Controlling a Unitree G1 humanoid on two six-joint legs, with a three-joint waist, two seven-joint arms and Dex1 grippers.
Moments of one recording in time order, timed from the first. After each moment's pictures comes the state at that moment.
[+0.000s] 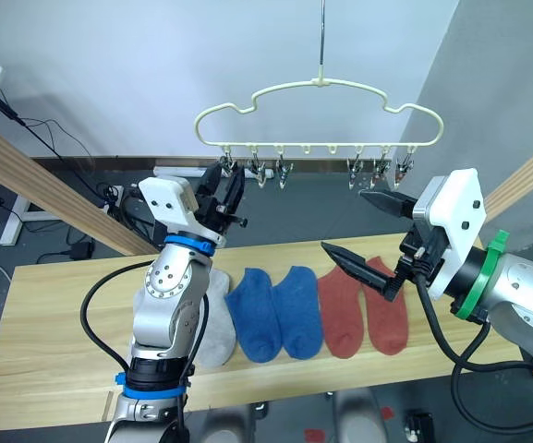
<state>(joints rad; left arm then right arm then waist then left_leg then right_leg) -0.41 0.08 0.03 -0.19 -0.16 0.12 -0.17 -0.25 -0.91 -0.31 -0.88 1.08 0.77 0.35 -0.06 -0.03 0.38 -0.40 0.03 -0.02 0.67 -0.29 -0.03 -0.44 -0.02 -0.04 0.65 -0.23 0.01</state>
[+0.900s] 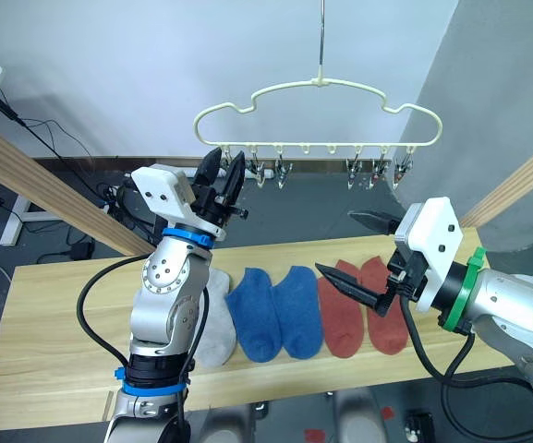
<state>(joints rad) -0.42 0.08 0.01 -0.23 -0.17 0.13 -0.17 -0.17 -0.88 -0.21 -0.88 0.92 0.69 0.44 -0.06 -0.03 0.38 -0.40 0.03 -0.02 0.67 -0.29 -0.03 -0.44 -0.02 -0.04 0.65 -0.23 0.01</state>
